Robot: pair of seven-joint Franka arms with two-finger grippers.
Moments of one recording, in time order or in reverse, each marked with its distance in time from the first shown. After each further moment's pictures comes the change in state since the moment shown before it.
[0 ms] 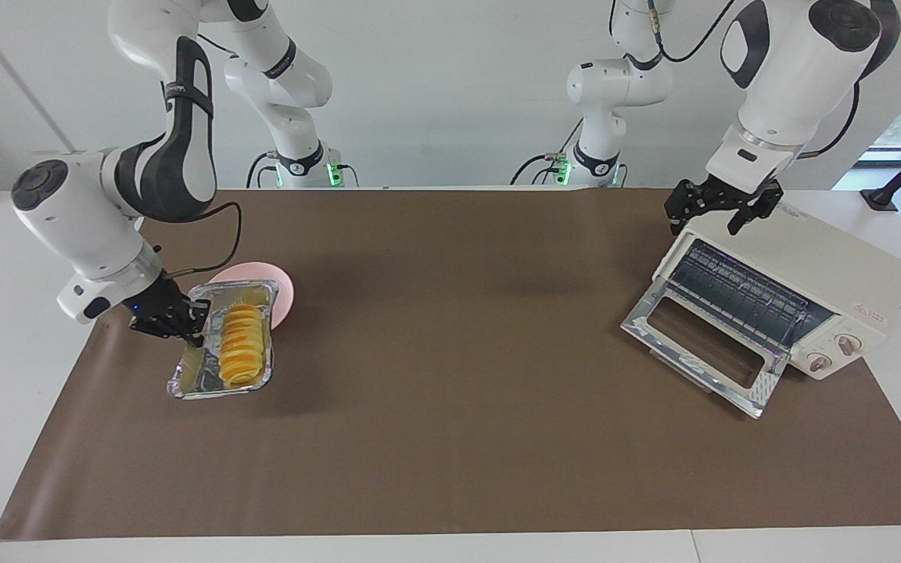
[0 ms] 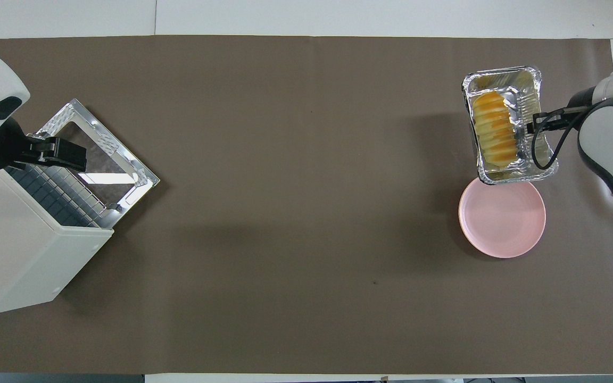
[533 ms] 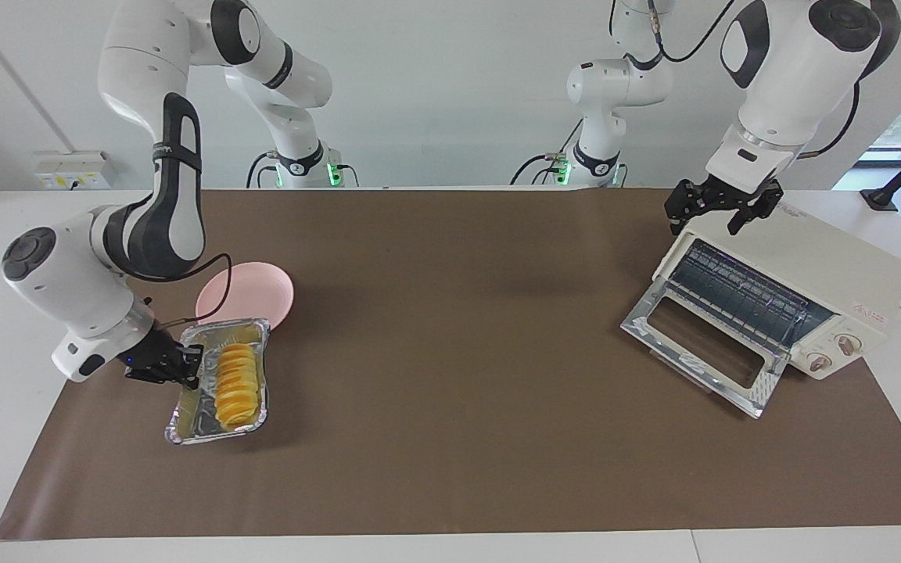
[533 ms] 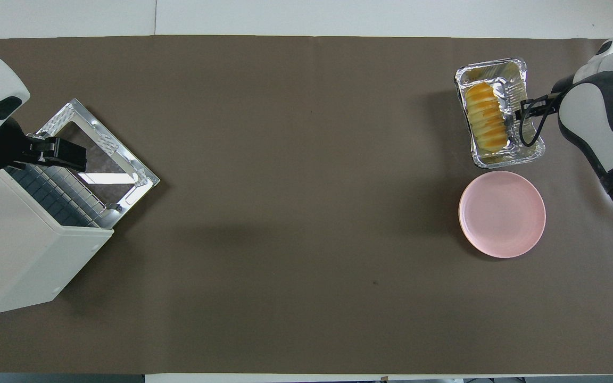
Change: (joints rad) left arm 0.000 0.000 0.000 0.000 0.000 0.000 0.000; right arm -0.003 0.180 -0.003 0.109 -0.003 0.060 -0.029
